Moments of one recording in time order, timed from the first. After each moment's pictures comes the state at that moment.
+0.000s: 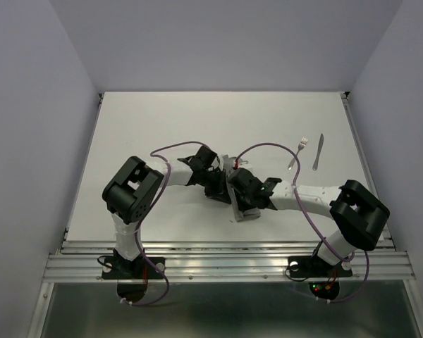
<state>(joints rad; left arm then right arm) -0.66 1.87 1.00 -0.17 0.57 -0.62 0.91 1.57 0.86 -0.35 0.27 0.59</state>
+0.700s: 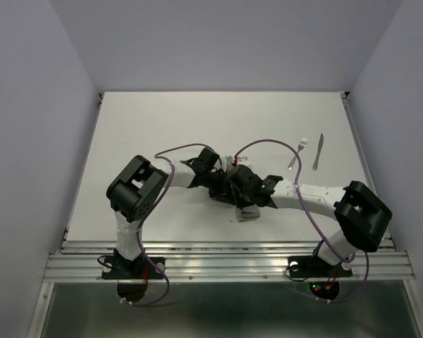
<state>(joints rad) -0.69 1.91 0.99 -0.06 0.64 -0.67 0.91 1.55 0.89 -0.37 0.28 0.59</state>
